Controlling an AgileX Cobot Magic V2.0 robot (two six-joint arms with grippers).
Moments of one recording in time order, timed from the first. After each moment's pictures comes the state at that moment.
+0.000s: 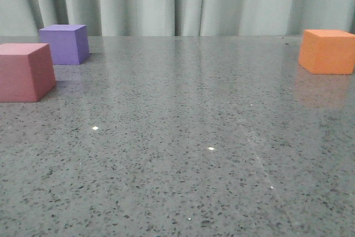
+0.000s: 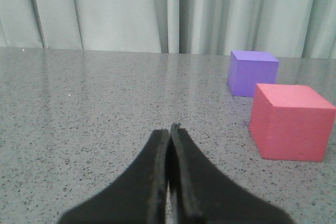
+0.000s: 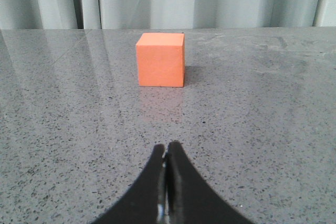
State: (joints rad) left arm 0.06 0.00 0.00 -0.10 0.09 0.02; right arm 0.04 -0.01 0.03 0.06 0.12 0.02
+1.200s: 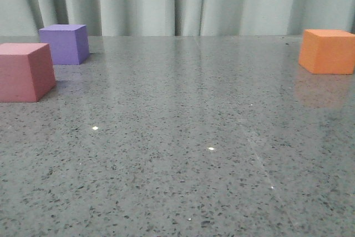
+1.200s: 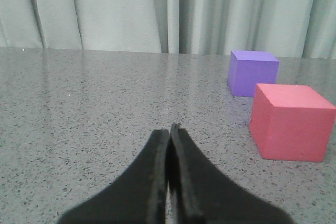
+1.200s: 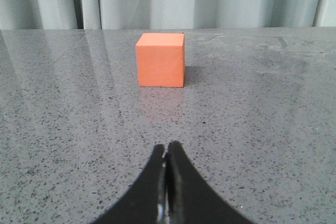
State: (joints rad) left arm 0.06 0.00 0.00 -0.10 0.09 0.02; right arm 0.04 -0.01 0.03 0.06 0.12 0.02
